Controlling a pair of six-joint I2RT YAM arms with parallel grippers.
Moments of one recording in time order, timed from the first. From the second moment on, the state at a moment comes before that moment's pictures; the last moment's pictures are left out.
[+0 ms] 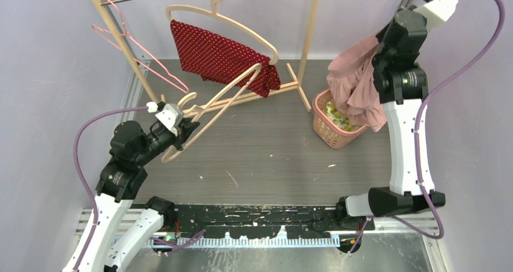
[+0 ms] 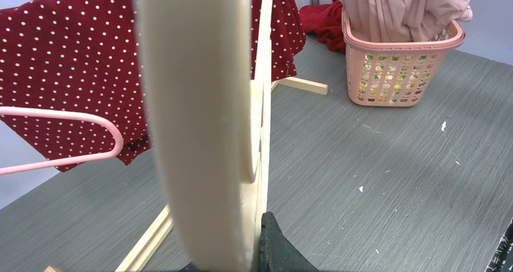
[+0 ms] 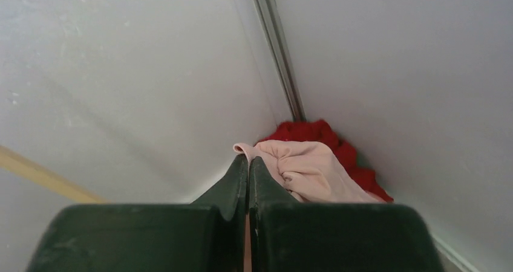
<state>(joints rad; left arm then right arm) -0.33 0.61 0.88 -0.41 0.41 0.21 0.06 1.42 1.94 -0.46 0.64 0.30</state>
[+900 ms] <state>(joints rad) -0.34 0.61 0.90 -0.48 0.38 0.23 0.04 1.42 1.17 -0.61 0.46 0.80</state>
